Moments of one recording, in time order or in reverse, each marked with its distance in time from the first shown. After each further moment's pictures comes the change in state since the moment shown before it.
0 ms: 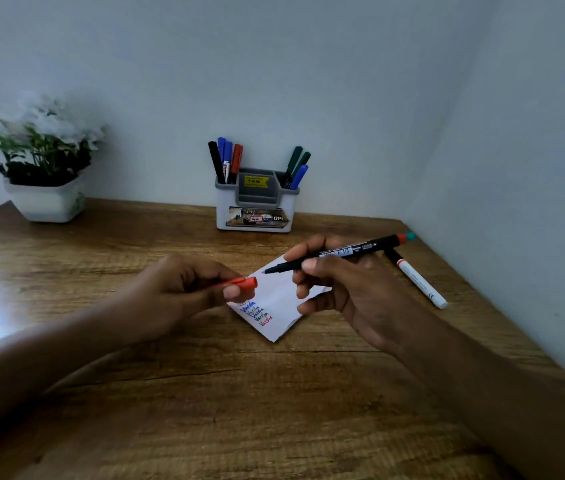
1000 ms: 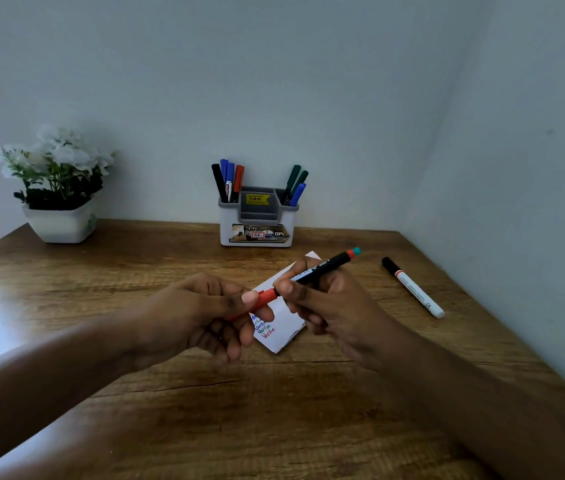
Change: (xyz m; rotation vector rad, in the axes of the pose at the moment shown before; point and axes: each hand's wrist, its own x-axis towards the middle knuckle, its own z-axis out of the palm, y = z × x) left_hand -0.003 0.045 0.009 -0.612 -0.160 -0.337; right_hand -0.001 0.004 0.015 -0.147 0.038 0.087
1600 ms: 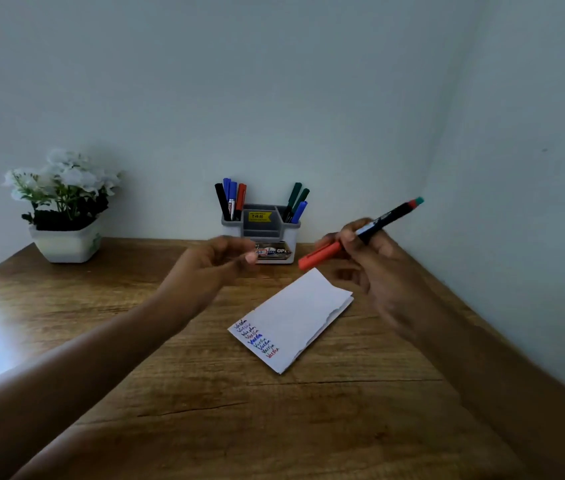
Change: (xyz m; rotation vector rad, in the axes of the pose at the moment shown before) left_hand 0.050 0.009 -0.023 0.314 0.590 0.270; right_hand 0.017 -0.027 -0.040 0.034 0.234 -0.193
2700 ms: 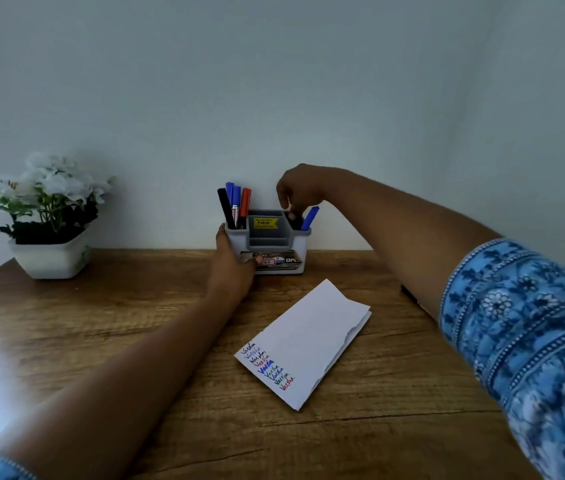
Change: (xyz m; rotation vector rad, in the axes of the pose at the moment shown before) left_hand 0.109 -0.058 0.039 0.061 0.271 -0.070; right_hand 0.236 -0.010 0.037 -1.678 -0.452 -0.125
